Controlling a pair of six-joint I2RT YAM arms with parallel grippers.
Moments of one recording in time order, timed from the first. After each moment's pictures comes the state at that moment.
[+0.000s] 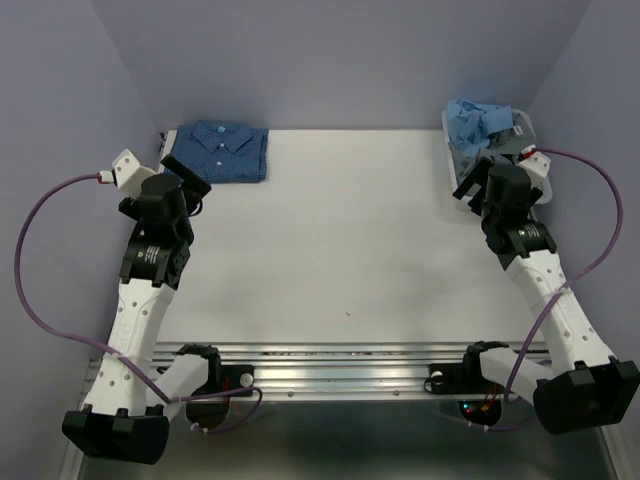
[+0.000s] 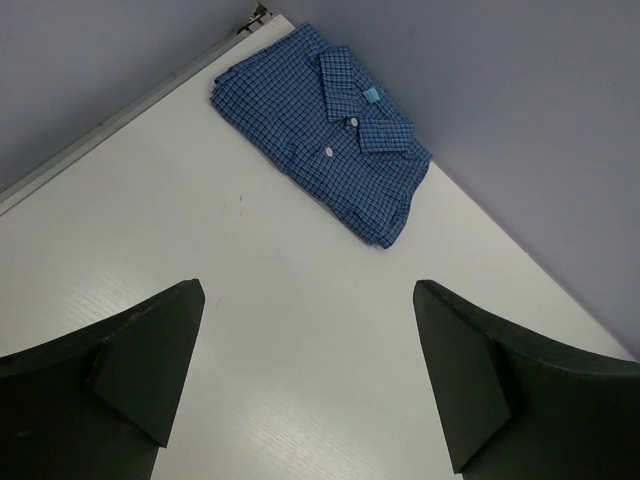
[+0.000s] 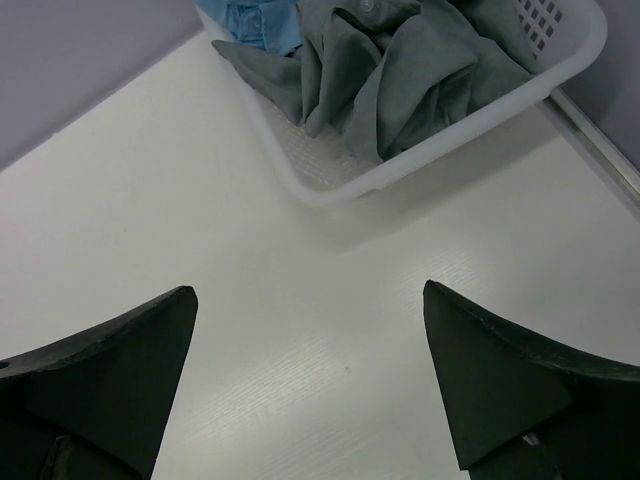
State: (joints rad) left arm -0.13 0.92 1.07 -0.47 -0.52 -0.67; right arm 0.13 1.07 1.03 -0.41 0.49 0.51
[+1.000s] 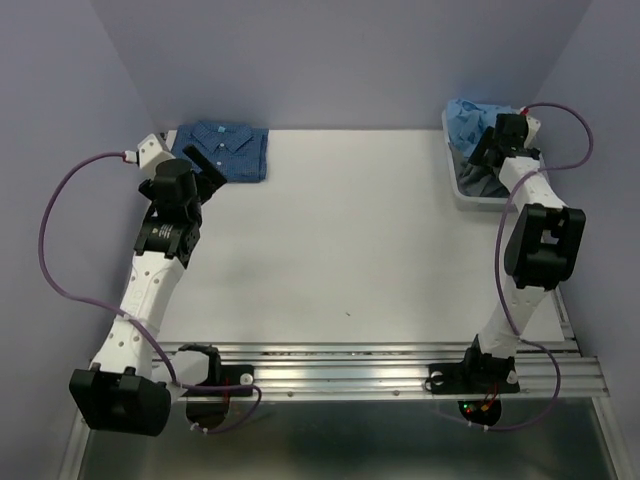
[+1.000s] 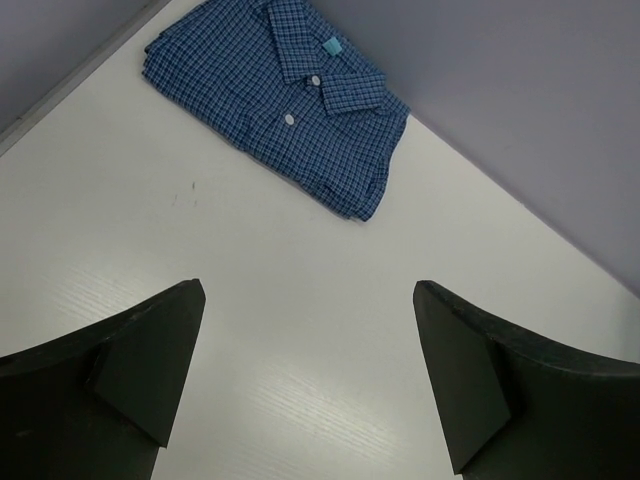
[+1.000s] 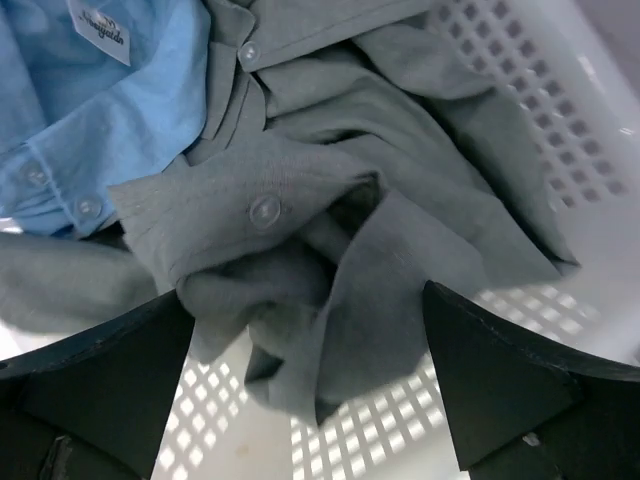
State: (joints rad) left arm -0.13 1.06 1.07 -0.35 -0.39 -0.61; right arm -0.15 1.93 1.62 -0.39 0.38 0.35
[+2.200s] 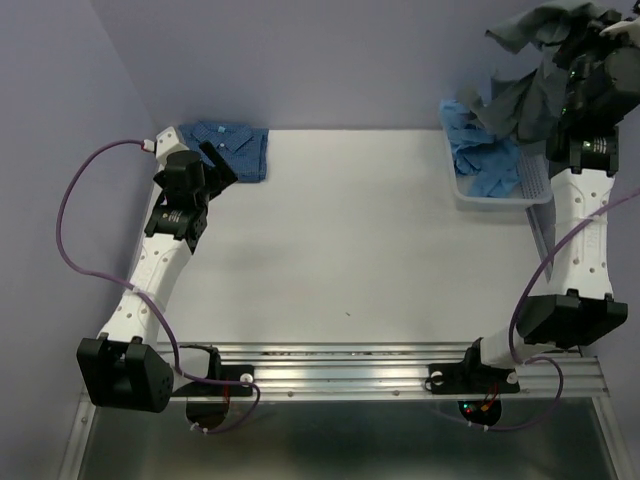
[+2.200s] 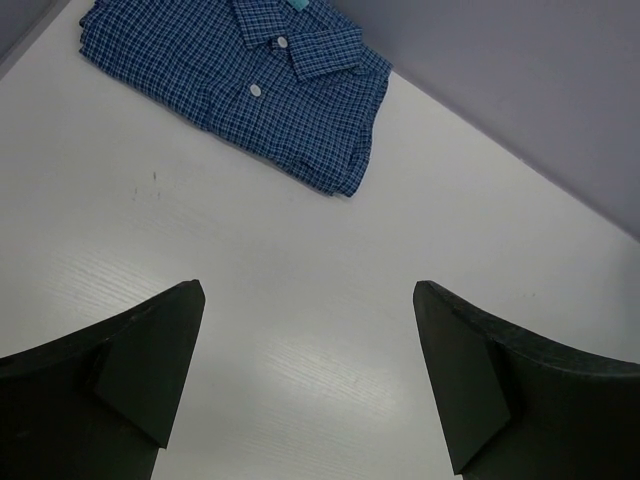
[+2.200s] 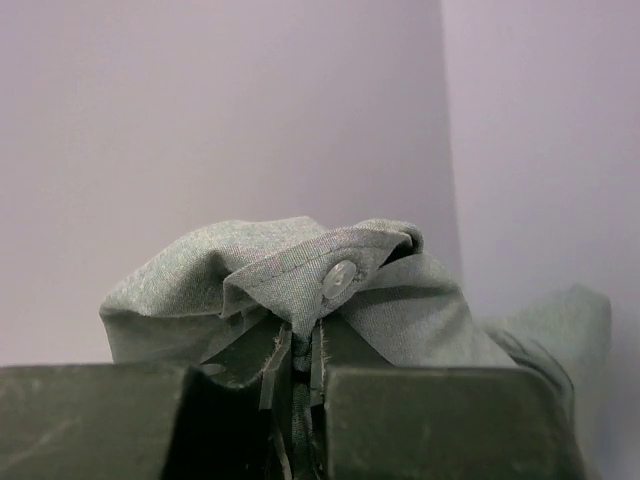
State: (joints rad) left arm -0.13 1.19 1.09 -0.29 -0.28 -0.57; right arm -0.16 1.52 1.87 0.01 0.14 0.18
